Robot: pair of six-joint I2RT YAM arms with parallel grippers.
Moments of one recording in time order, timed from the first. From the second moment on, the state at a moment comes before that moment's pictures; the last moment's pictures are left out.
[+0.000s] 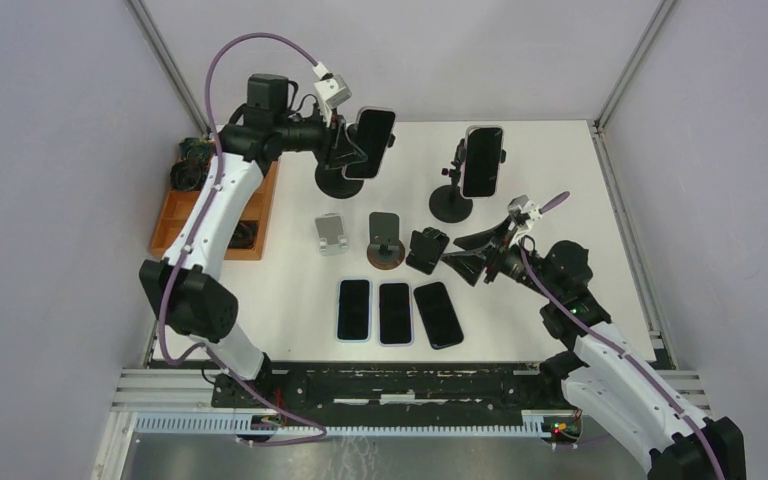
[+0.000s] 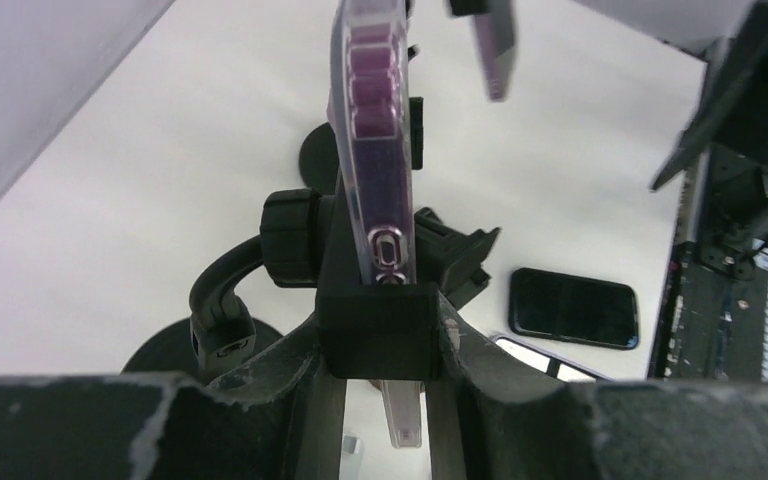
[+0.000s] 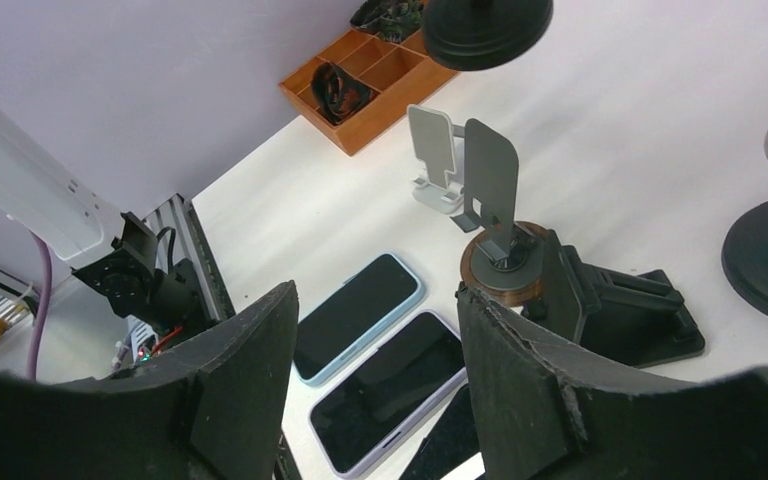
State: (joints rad) left arm -0.25 1.68 1.76 -0.66 0.86 0.34; right arm 0.41 0.72 0.41 0.35 -0.58 0.42
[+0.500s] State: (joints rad) left arm -0.25 1.18 1.55 -0.85 1.13 0.36; right arm 0.59 0.85 0.65 0.56 -0.59 0.53
